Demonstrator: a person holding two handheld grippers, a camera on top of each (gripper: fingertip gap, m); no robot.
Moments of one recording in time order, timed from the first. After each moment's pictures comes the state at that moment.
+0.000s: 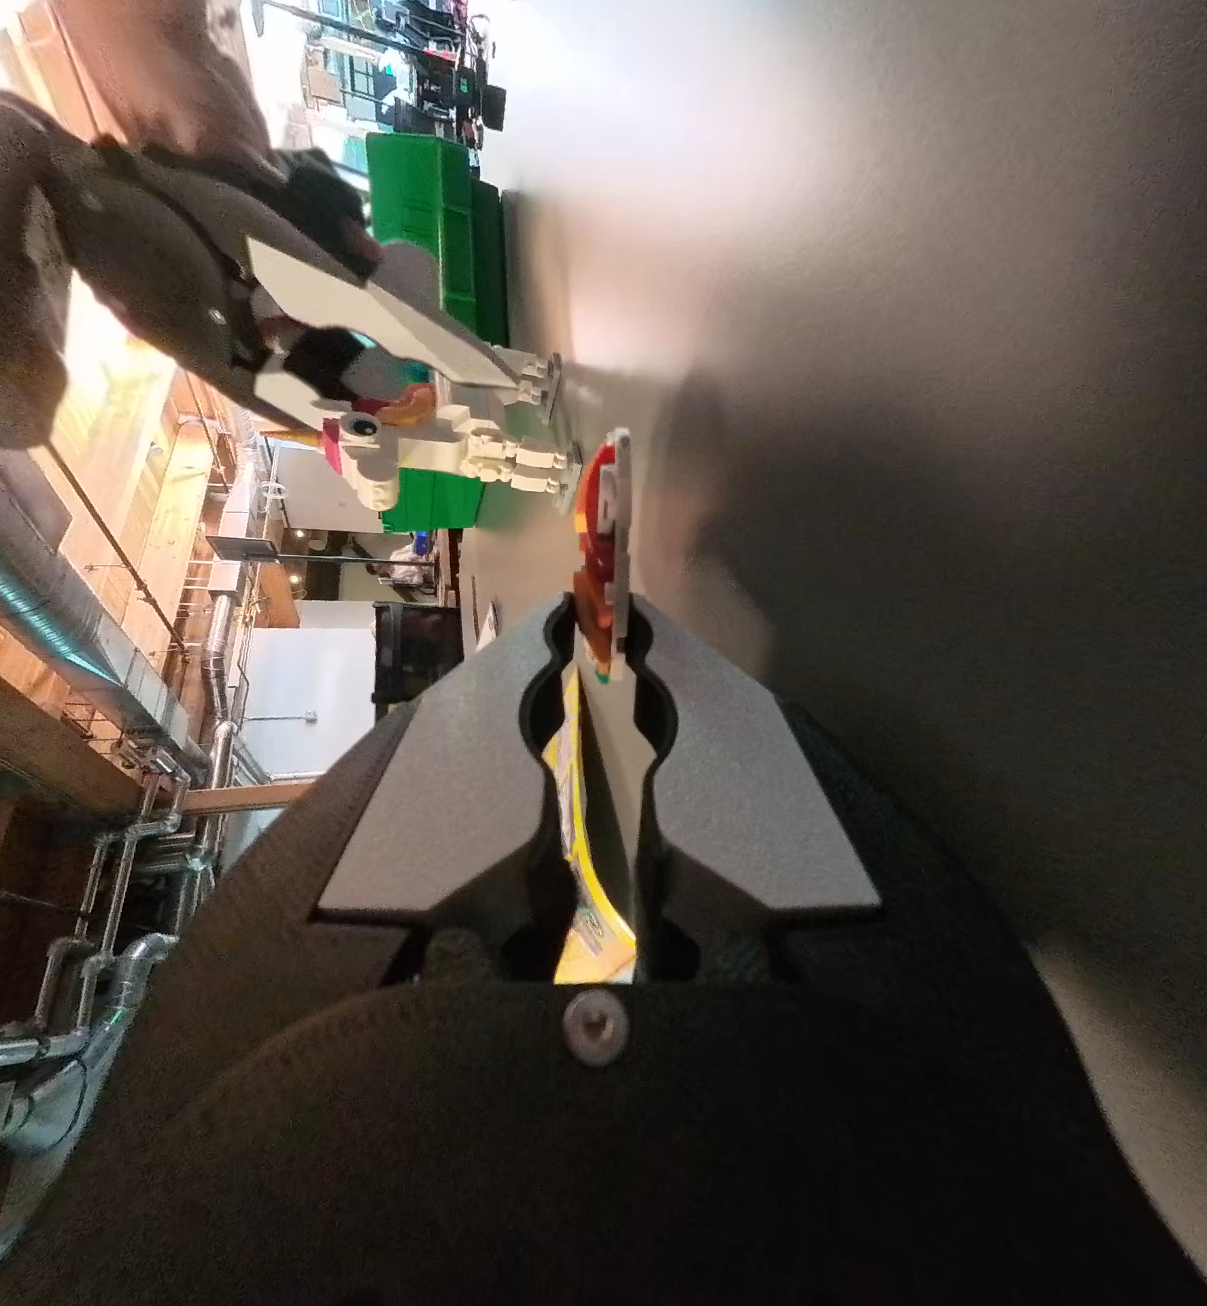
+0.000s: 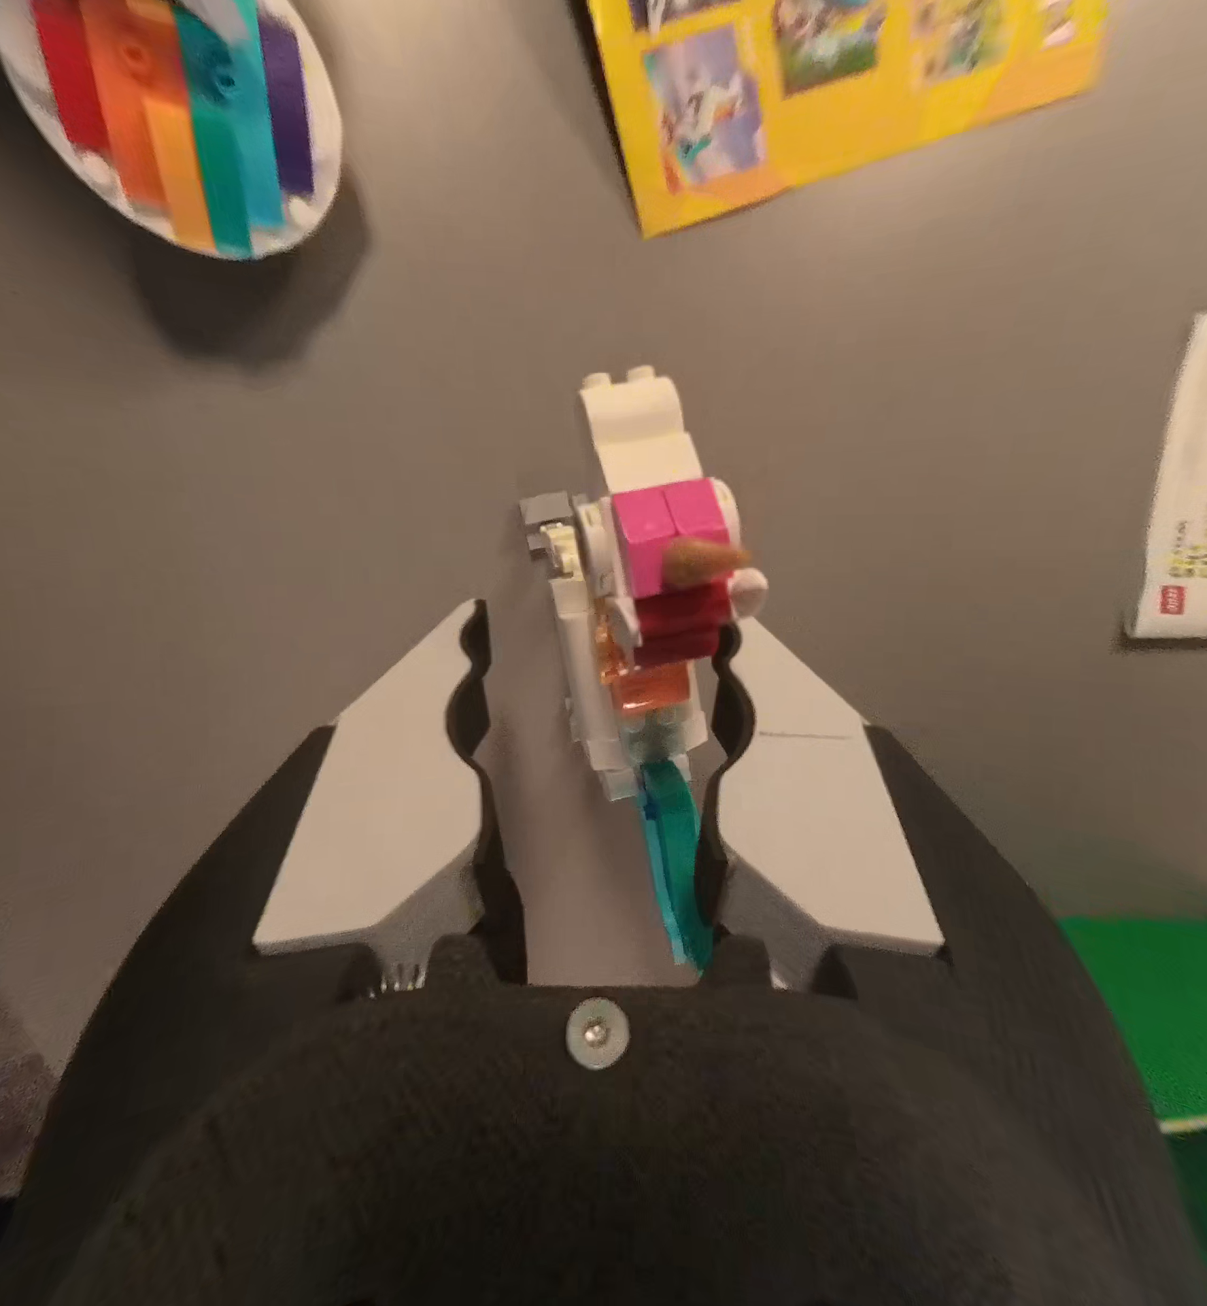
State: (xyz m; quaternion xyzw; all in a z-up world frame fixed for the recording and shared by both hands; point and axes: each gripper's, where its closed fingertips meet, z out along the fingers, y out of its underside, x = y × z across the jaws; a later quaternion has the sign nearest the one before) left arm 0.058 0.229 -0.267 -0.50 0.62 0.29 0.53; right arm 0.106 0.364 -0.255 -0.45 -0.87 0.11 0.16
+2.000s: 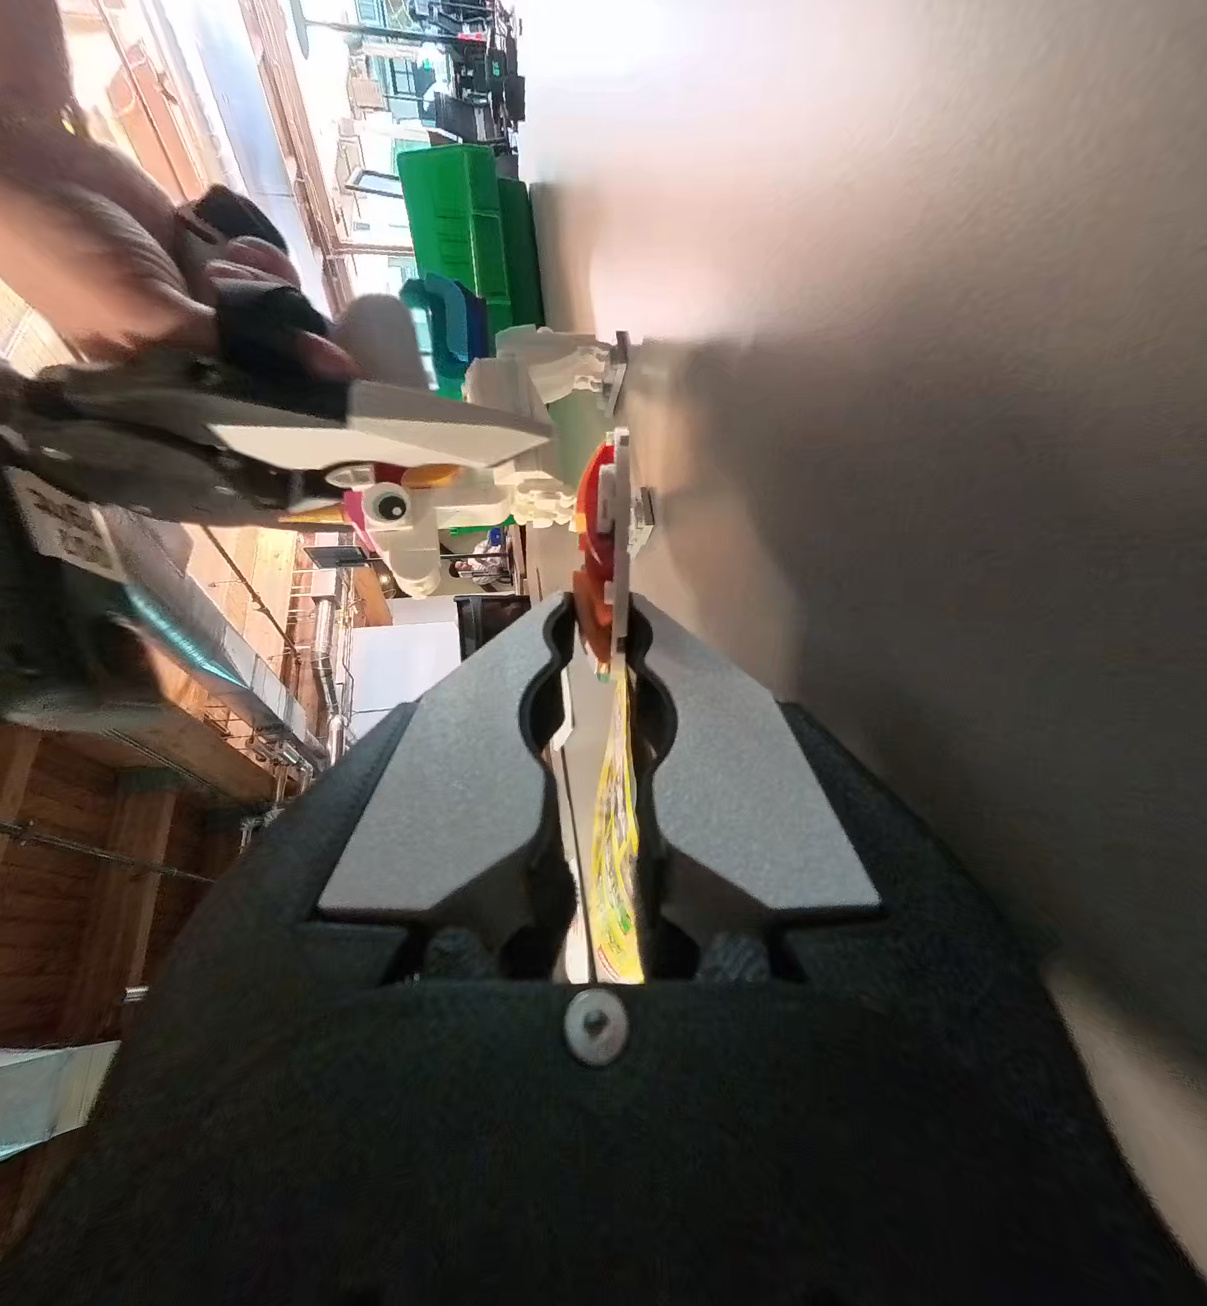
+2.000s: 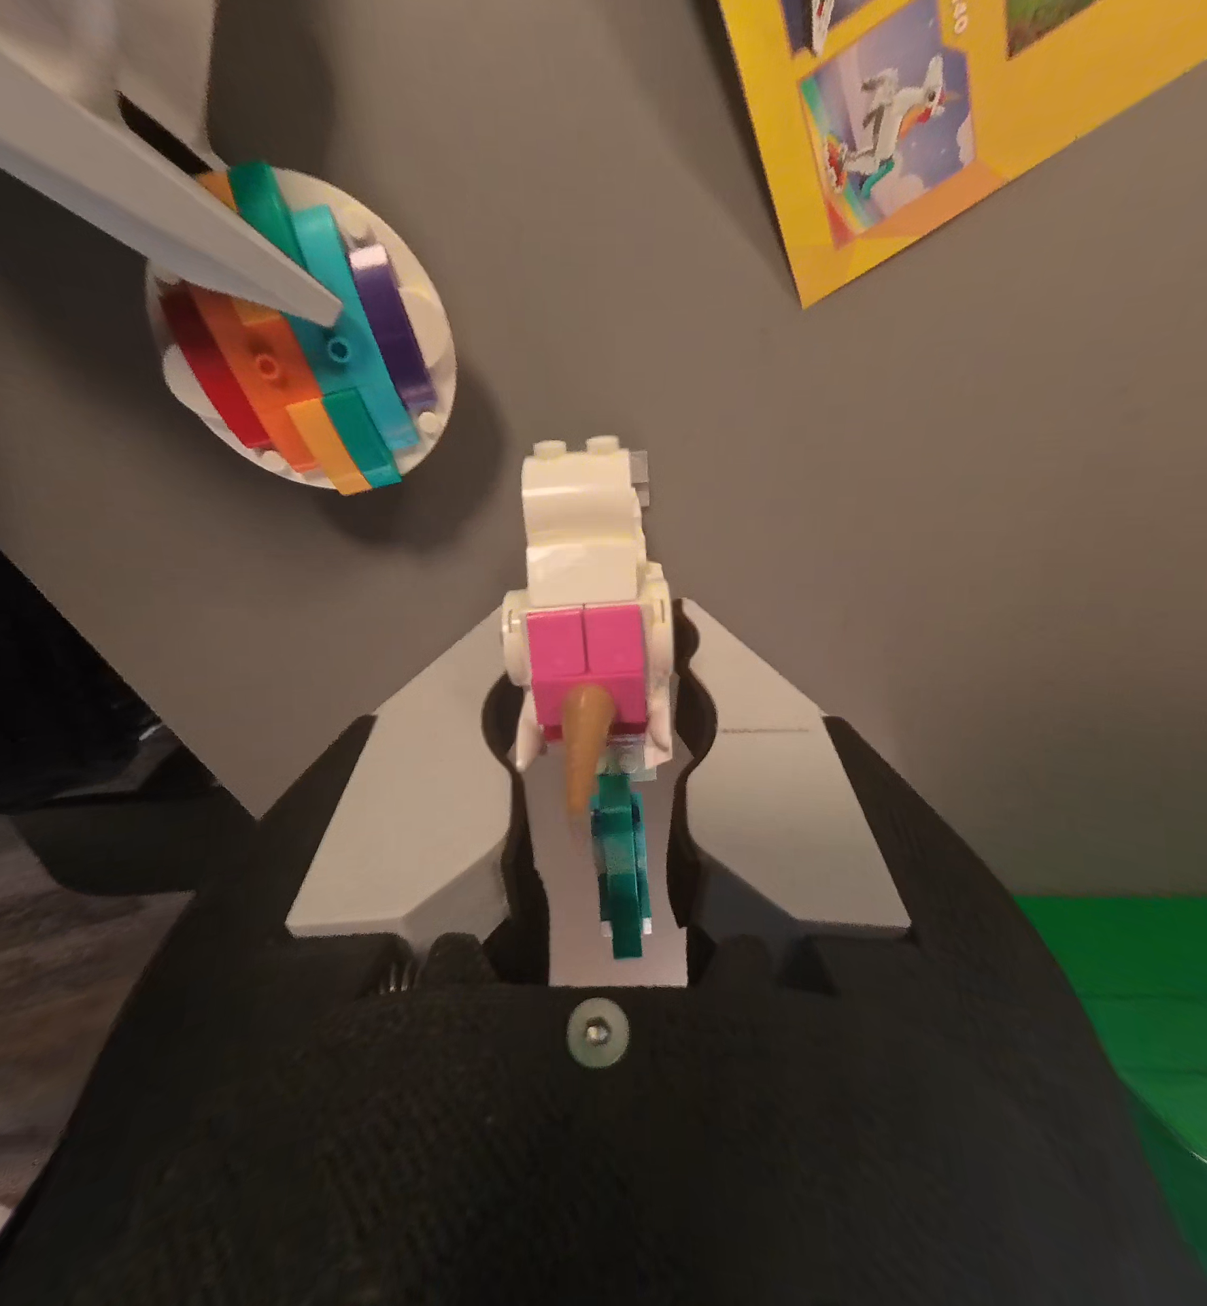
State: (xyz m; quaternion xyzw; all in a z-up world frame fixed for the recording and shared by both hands) left arm 0.057 0.223 -0.261 -0.46 0.63 0.35 0.52; right arm 0.091 0.302 -0.257 -0.55 -0.83 0.04 0.03
